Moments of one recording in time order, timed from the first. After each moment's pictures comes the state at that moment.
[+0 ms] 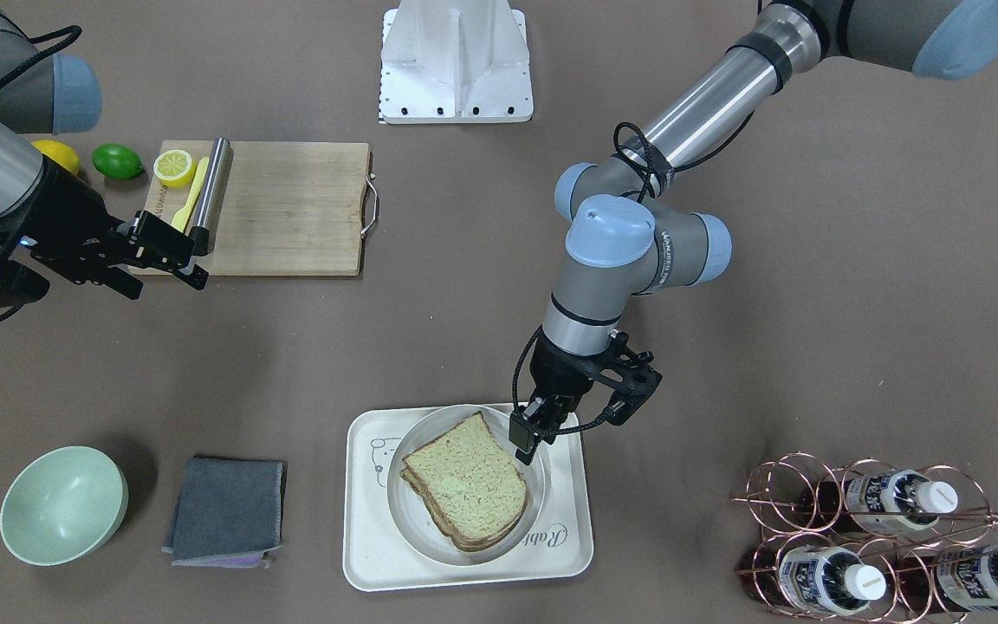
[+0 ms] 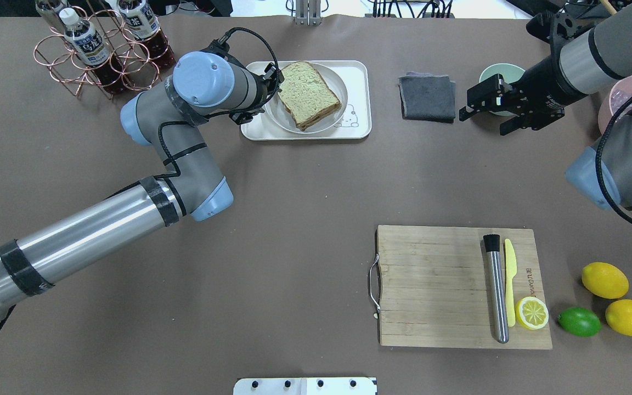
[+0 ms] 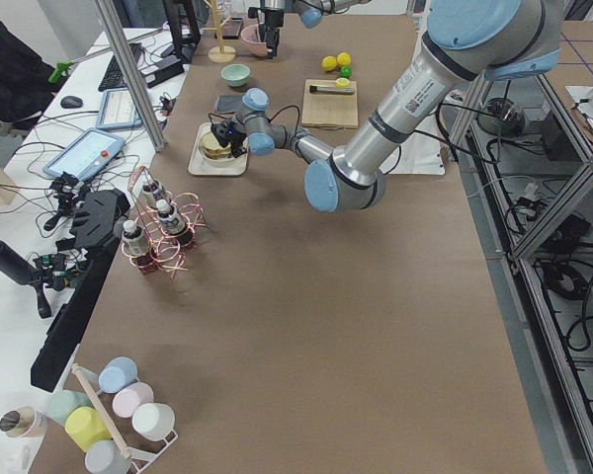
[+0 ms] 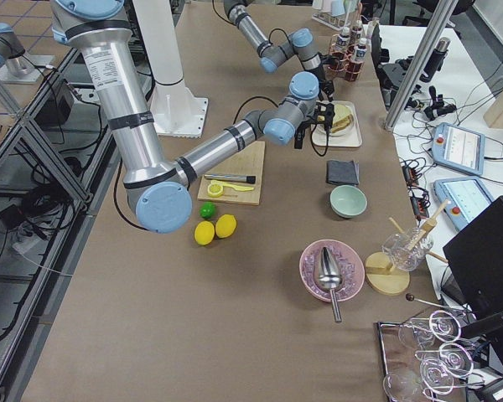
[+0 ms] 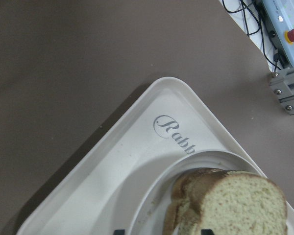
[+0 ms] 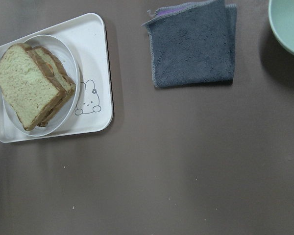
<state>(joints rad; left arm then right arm) -0.70 -2.43 -1.12 -2.29 -1.67 -1.94 1.02 -1.26 1.80 -1.16 2.38 1.14</state>
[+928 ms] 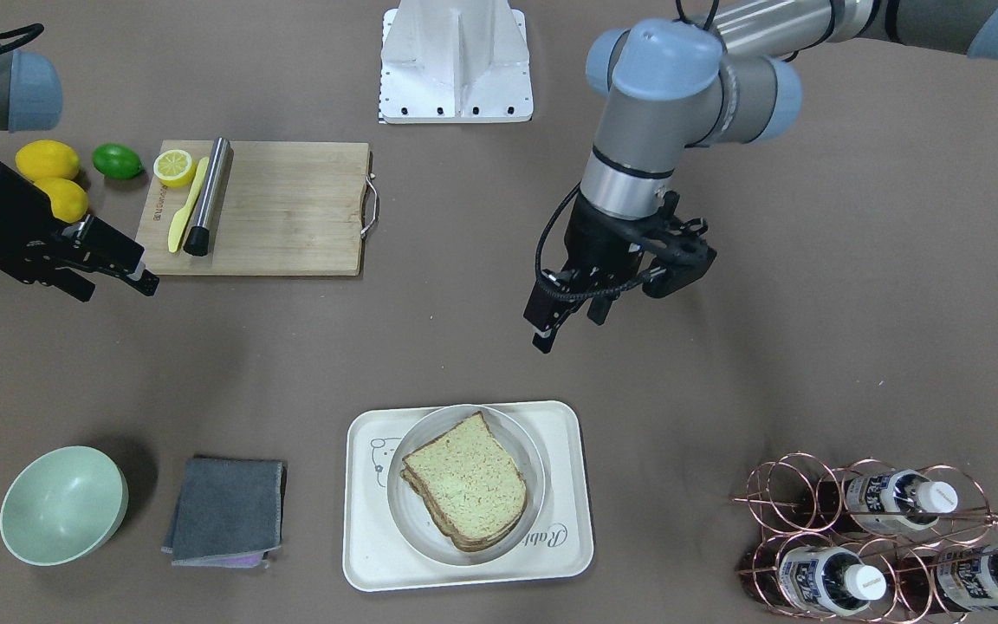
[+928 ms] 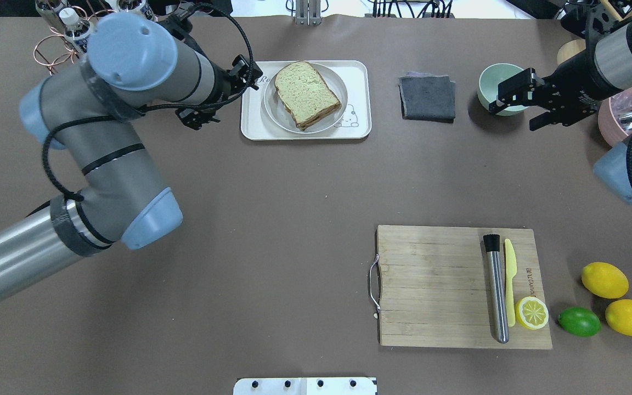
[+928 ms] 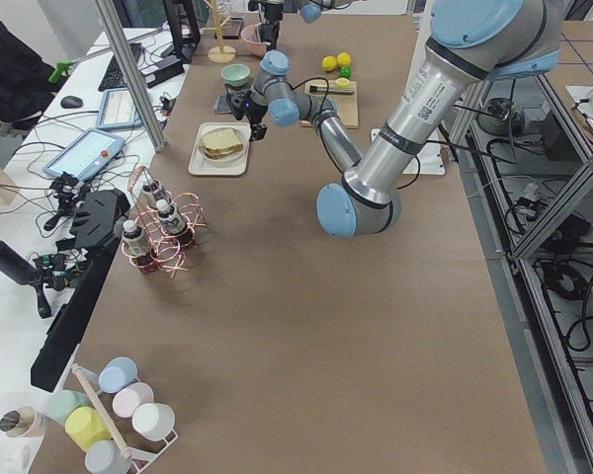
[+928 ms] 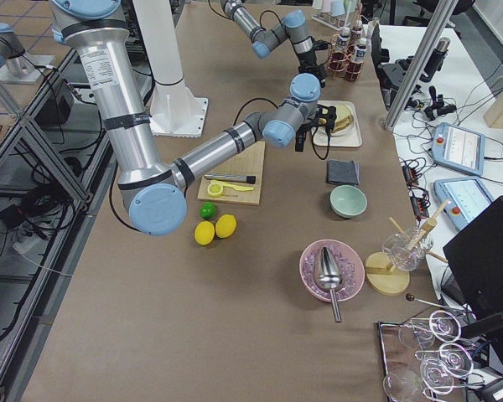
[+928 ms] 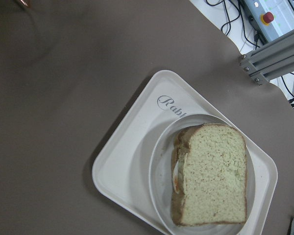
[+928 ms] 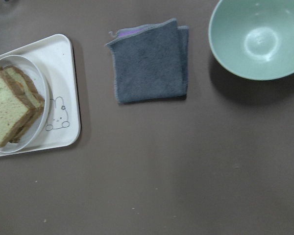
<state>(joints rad) -0.74 -2.23 -1.76 -1.73 -1.75 -1.69 1.09 -1.34 1.80 -1.18 2.38 1.07</state>
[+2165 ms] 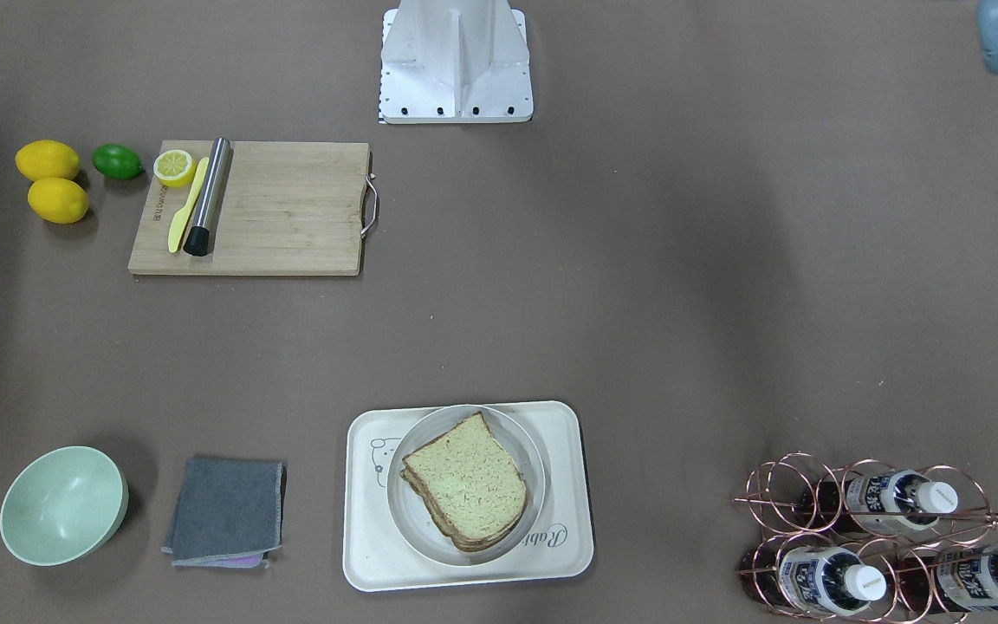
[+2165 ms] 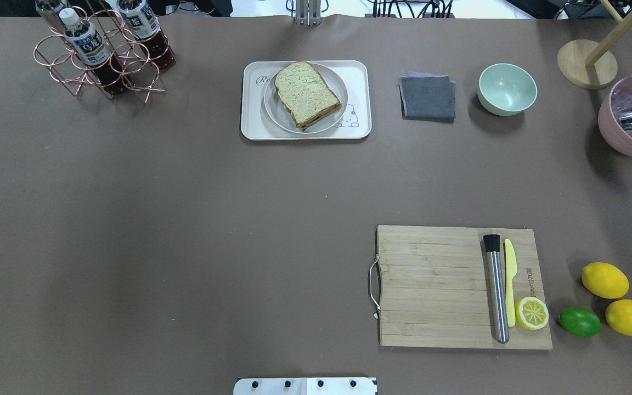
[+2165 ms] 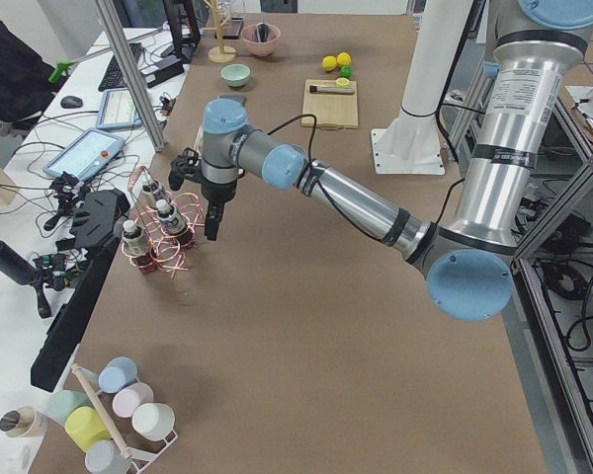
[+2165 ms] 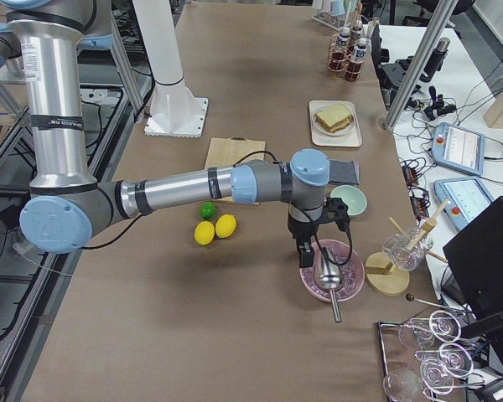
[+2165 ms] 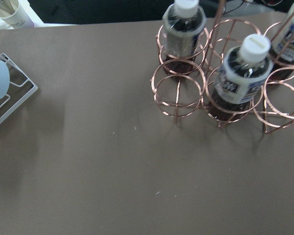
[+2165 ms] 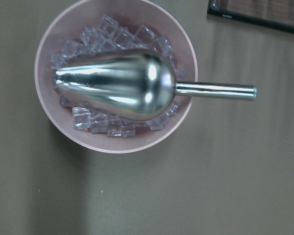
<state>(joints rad) -1.44 -1.76 -1.80 -1.54 -2.27 -0.31 1.58 -1.53 1.70 -1.71 2.23 -0.13</state>
